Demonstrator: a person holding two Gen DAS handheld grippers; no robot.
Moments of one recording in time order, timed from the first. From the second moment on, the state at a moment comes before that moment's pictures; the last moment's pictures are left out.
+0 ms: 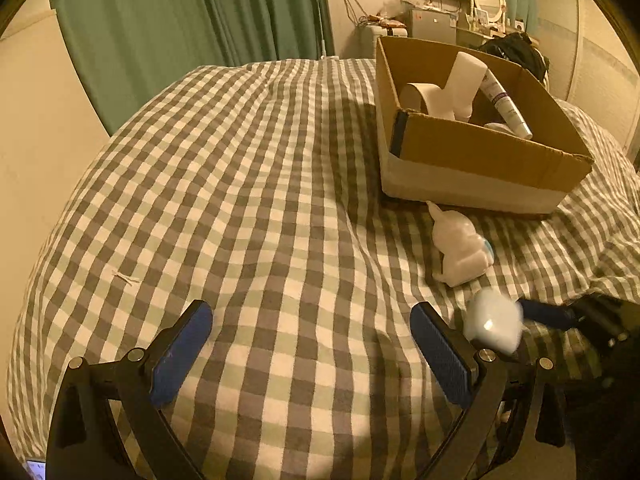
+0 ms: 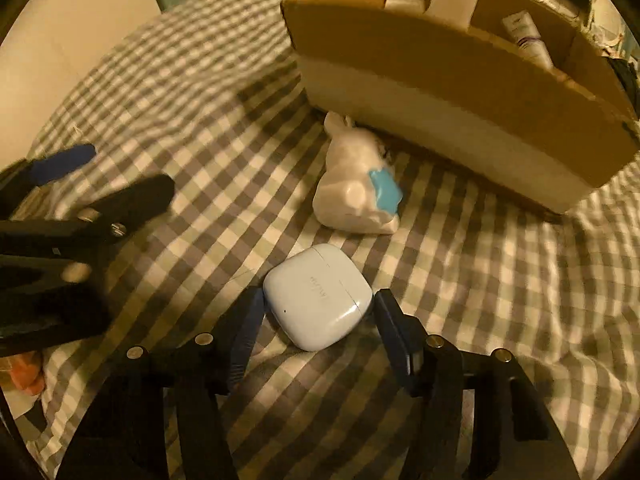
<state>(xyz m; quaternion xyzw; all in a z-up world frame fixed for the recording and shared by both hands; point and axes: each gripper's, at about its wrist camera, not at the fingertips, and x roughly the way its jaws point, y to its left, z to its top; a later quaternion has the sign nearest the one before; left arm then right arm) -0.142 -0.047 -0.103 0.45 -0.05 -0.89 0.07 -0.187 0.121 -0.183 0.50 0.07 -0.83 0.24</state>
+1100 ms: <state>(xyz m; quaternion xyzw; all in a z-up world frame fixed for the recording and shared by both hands) -0.244 0.047 -0.161 0.49 -0.05 -0.87 -0.04 -0.223 0.210 -0.128 0.44 0.06 -0.89 0.12</state>
